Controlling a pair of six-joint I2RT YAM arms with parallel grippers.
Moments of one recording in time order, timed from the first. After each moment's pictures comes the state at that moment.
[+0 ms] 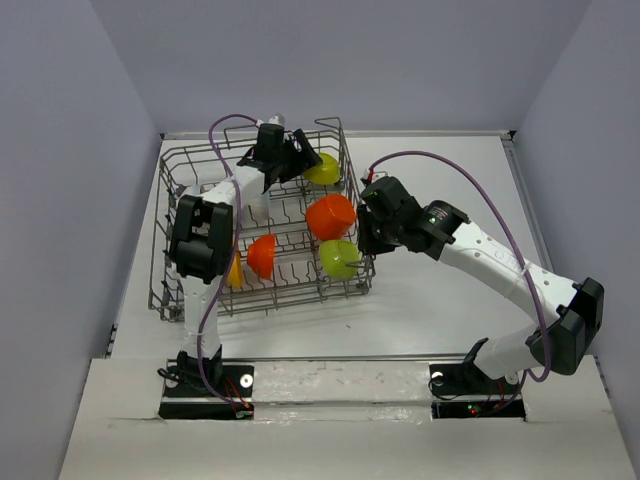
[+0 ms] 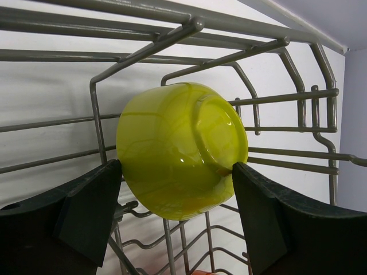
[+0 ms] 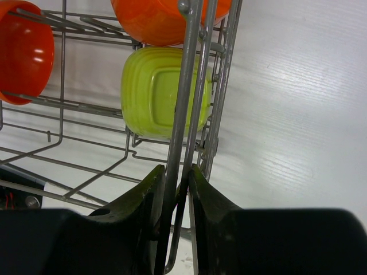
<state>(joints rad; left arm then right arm) -0.30 2.14 1.65 -0.08 0.20 -0.72 0.82 1.41 1.38 -0.83 0.15 0.53</state>
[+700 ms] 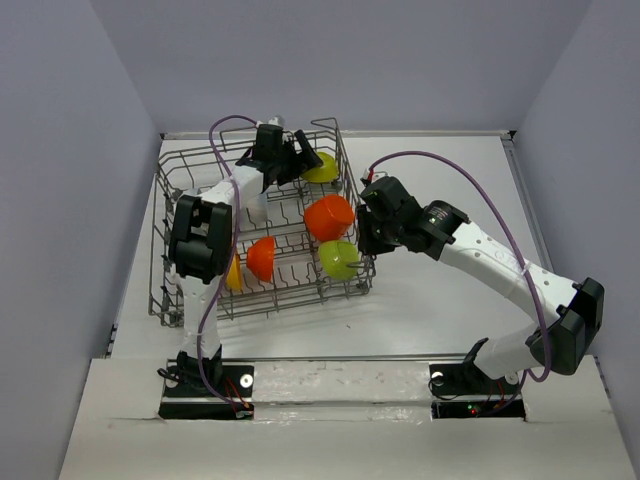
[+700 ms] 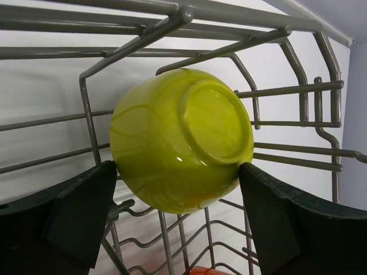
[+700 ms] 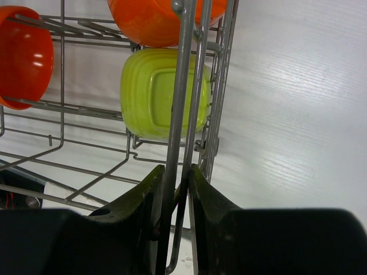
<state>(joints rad) -0.30 2.13 1.65 -0.11 0.21 -0.71 0.82 1.41 1.38 -0.83 0.15 0.53</state>
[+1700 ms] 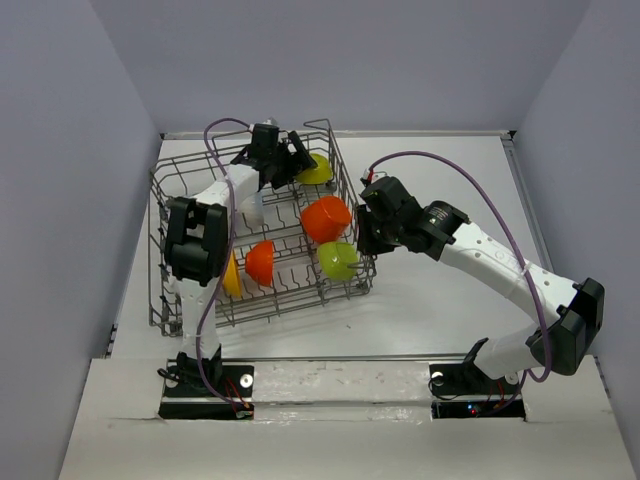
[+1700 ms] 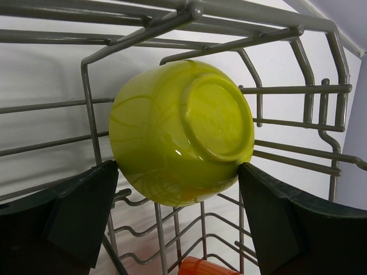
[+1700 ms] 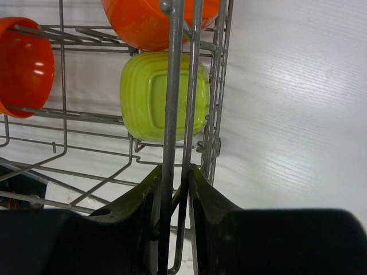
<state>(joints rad) -0.28 2.10 1.65 -0.20 0.19 -0.75 0.82 1.41 1.37 -0.82 0.14 0.53</state>
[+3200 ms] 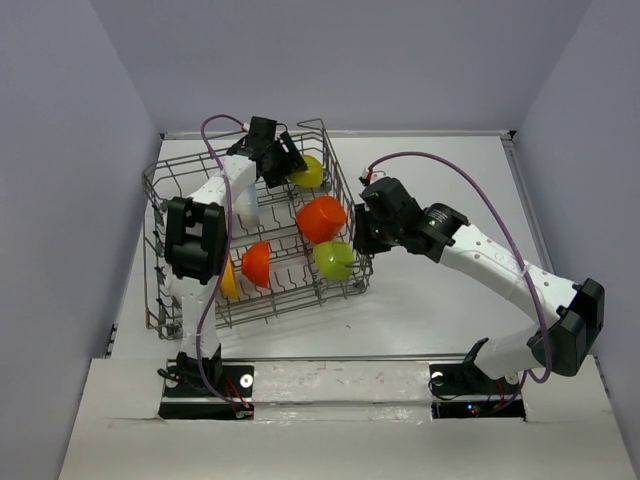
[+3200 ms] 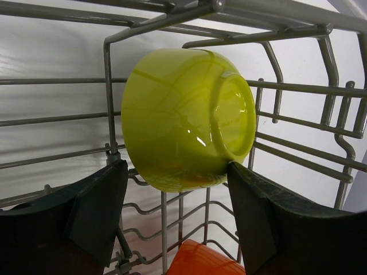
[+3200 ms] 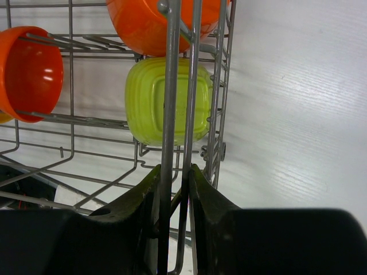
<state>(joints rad) -0.27 2.11 1.77 -0.45 0.13 -0.76 0.82 1.40 1.34 -0.76 0.12 0.53</state>
